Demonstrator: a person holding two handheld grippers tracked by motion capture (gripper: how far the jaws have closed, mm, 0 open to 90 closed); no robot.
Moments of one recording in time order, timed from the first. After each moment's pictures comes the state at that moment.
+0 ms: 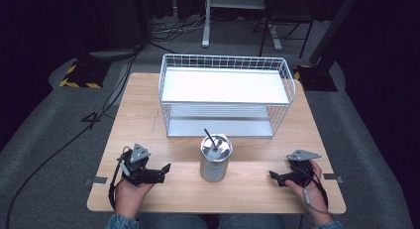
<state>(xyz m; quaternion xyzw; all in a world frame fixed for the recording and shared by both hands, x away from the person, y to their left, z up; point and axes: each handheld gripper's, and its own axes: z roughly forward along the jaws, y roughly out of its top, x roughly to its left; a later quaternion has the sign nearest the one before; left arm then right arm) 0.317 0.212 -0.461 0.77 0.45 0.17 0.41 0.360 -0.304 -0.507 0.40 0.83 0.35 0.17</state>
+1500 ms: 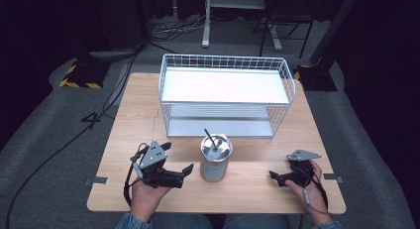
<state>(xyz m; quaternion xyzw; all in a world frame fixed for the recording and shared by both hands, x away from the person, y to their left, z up) 0.299 0.155 -0.409 0.77 0.34 0.16 0.51 0.359 -0.304 -0.507 0.40 0.83 0.35 0.17</state>
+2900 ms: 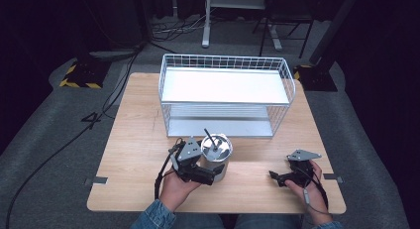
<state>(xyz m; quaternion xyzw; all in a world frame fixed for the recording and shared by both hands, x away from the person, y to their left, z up) 0.329 0.082 -0.423 0.79 0.29 0.12 0.52 0.359 -0.304 -0.507 0.40 0.83 0.35 0.17</state>
